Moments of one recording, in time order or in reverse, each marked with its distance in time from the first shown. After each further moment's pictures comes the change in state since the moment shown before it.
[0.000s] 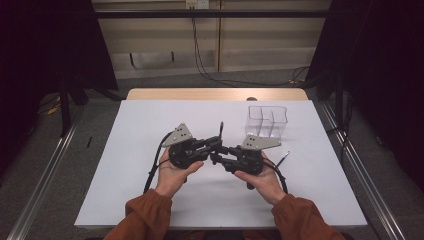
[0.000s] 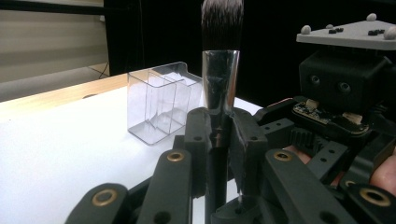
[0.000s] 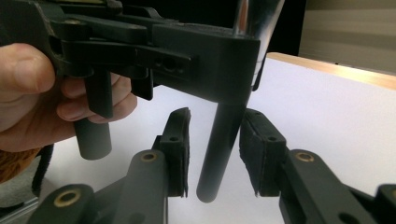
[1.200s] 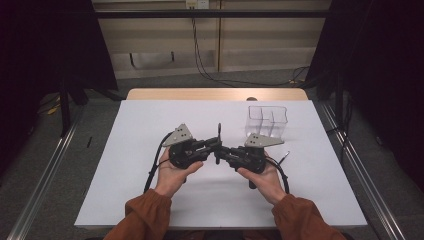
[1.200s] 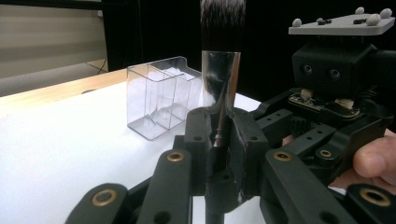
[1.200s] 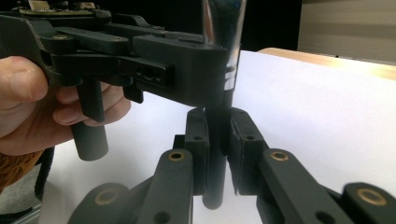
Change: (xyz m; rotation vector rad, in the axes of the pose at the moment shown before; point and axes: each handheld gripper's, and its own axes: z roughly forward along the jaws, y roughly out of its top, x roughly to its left) left arm 0.002 -0.002 0.000 0.010 -0.006 -0.003; right arm -0.008 0.000 -0.004 0.003 -0.005 0.038
